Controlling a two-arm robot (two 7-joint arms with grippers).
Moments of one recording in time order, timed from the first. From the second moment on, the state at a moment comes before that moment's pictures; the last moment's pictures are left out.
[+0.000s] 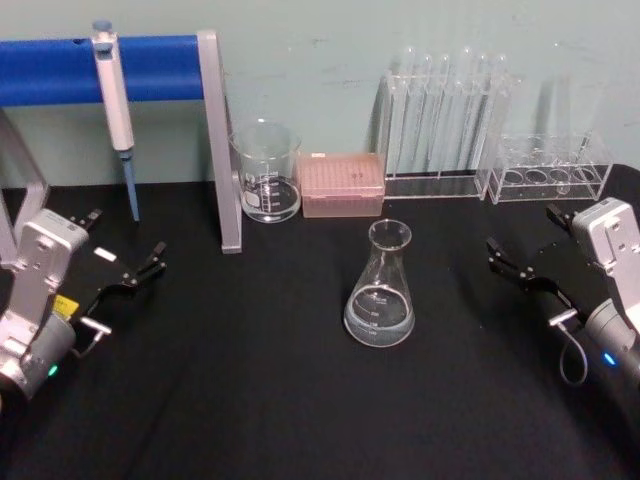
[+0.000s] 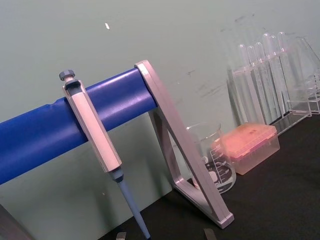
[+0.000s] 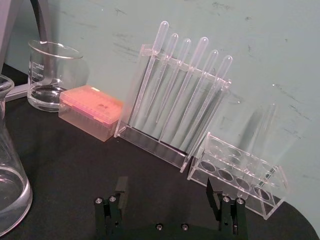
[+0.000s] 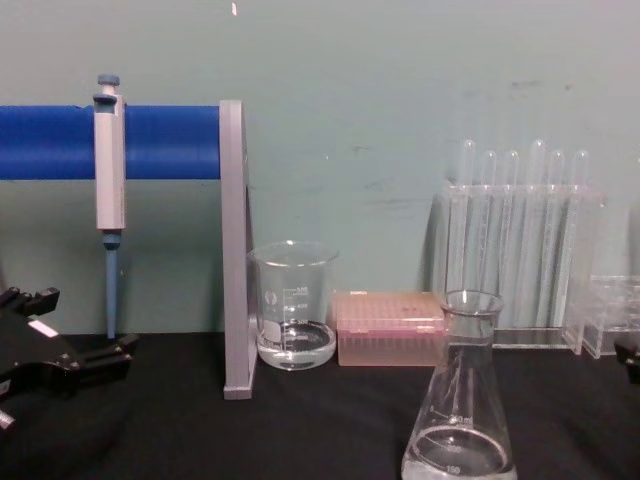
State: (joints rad) left arm -0.20 0.60 0.45 -1.41 -0.25 -0.12 0.03; right arm 0.20 0.60 -0.45 -1.41 0.25 -0.12 -0.03
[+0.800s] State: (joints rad) left arm -0.20 0.60 0.45 -1.41 -0.25 -0.12 0.03; right arm 0.20 0.60 -0.45 -1.41 0.25 -0.12 -0.03
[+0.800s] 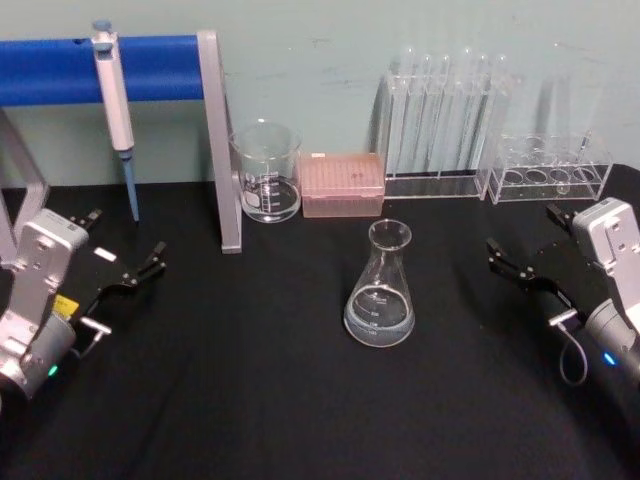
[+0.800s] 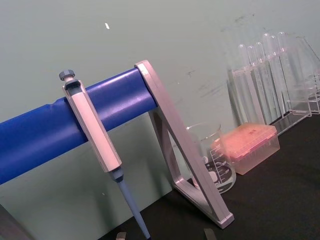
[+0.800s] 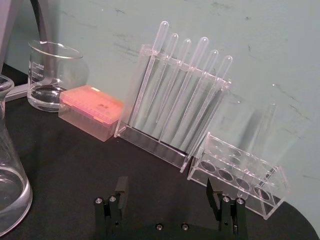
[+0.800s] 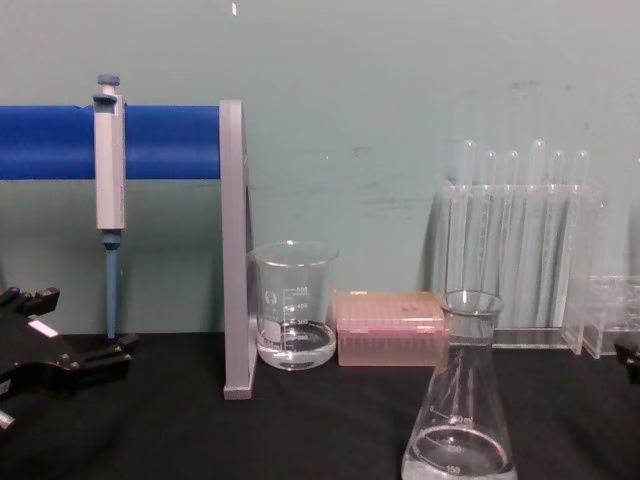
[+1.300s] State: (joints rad) left arm -0.20 0.60 0.45 -1.41 -0.25 -0.12 0.03; right arm 0.12 0.67 -0.37 -1.52 0.39 -0.08 0.16
